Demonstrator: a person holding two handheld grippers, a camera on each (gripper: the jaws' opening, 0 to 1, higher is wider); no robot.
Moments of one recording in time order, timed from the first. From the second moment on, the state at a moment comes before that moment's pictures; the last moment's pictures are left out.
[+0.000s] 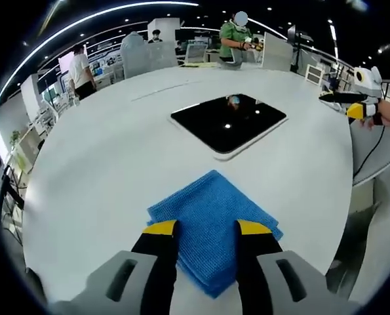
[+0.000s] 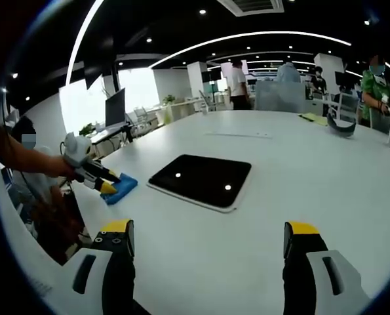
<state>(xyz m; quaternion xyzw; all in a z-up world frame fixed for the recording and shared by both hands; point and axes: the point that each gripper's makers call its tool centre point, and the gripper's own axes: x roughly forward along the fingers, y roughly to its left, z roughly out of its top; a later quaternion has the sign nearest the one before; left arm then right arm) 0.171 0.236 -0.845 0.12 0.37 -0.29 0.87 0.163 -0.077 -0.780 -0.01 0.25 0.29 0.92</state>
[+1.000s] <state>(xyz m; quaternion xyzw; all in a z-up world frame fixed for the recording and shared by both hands) 0.198 0.226 -0.812 0.08 0.37 -0.26 0.89 0.174 -0.075 -0.773 0.00 0.25 0.30 0.92</state>
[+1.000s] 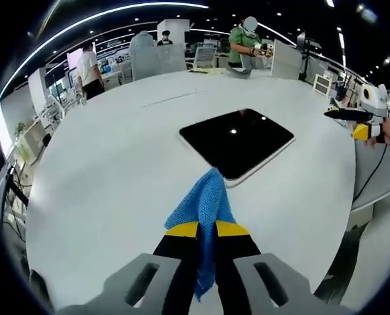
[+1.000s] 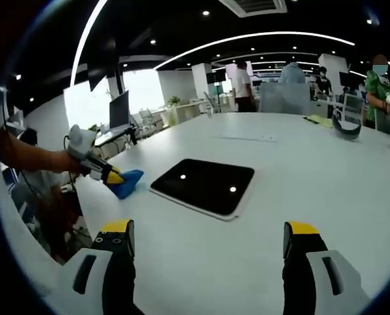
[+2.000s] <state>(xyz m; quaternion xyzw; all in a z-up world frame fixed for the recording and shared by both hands) 0.278 0.169 -0.793 0.02 0.36 -0.28 0.89 0.168 -0.067 -0.773 -0.02 0.24 0.31 0.92</state>
